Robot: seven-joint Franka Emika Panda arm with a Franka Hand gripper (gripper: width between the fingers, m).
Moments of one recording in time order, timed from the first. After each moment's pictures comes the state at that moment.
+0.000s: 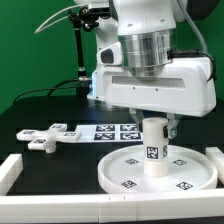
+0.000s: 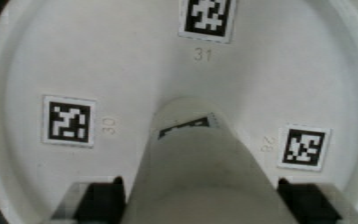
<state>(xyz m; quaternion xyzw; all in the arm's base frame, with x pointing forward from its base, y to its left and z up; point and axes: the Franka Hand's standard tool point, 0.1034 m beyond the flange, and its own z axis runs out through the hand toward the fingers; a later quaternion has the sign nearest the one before) 0.543 0.030 0.071 -0.87 0.50 0.03 0.06</state>
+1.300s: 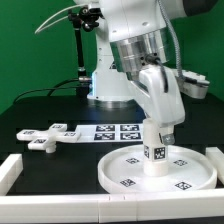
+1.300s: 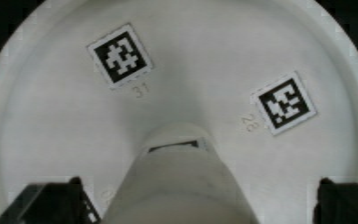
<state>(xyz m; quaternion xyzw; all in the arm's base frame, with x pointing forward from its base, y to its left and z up) 0.548 0.036 0.070 -0.76 0.64 0.06 0.09</state>
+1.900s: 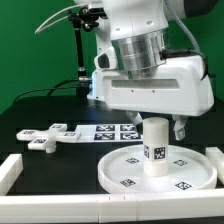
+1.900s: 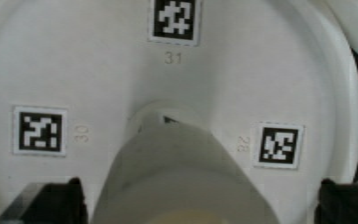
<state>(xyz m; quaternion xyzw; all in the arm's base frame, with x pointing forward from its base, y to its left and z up) 0.549 0.033 0.071 -0.91 0.41 0.03 0.09</state>
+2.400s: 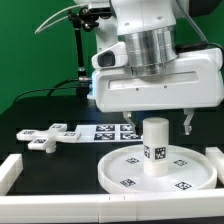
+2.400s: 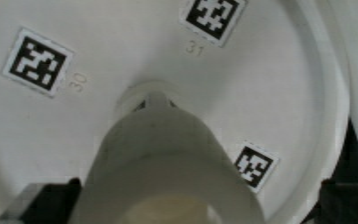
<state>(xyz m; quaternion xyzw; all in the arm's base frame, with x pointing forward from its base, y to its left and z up) 0.552 0.037 0.074 -0.98 0.20 0.00 0.07</state>
